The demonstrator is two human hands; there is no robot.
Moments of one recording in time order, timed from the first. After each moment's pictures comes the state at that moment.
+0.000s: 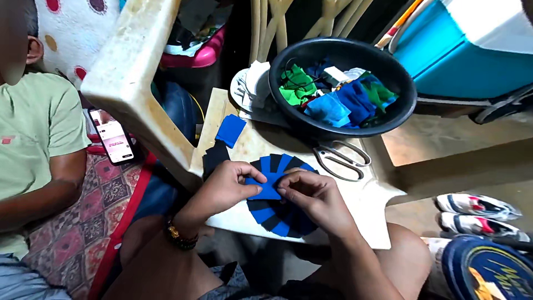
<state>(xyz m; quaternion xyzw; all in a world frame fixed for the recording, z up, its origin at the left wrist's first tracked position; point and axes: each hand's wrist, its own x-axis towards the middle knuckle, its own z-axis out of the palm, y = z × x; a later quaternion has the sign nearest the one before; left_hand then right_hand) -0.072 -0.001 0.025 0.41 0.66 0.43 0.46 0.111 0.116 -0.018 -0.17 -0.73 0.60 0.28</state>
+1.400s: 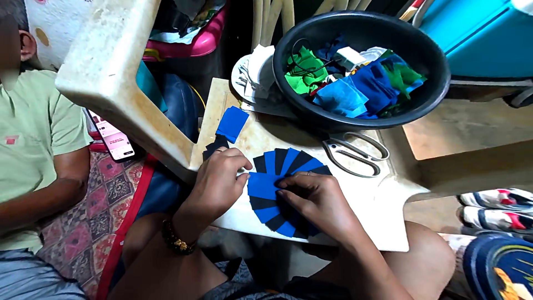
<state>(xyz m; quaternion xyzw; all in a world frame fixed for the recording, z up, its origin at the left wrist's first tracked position) -0.077 -0.004 0.010 0.58 0.75 0.29 0.12 0.111 0.114 -0.026 -0.22 -0.86 0.41 0.22</state>
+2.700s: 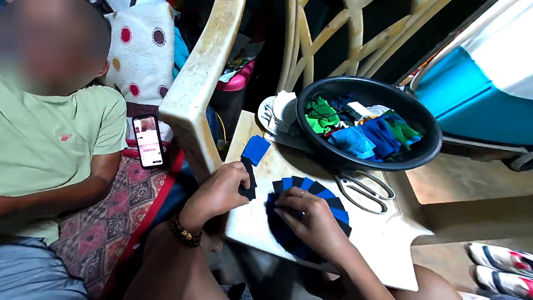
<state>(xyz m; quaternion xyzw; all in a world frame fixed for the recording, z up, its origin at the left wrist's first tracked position) -0.116 -0.022 0.044 0.53 0.76 0.23 0.28 0.077 0.096 -0.003 -0.10 -0.91 0.31 0.24</state>
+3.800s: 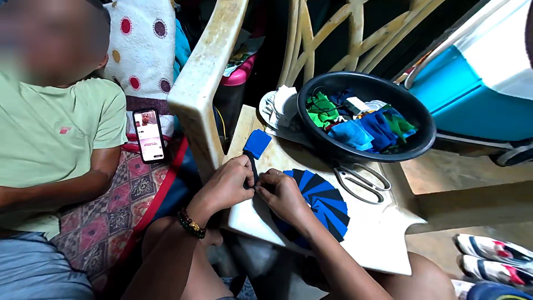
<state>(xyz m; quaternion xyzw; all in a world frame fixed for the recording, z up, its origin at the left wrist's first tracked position) -0.114 -0.024 0.028 0.56 0.75 0.23 0.27 0.027 0.080 0.000 -0.22 -0.88 0.41 0.12</state>
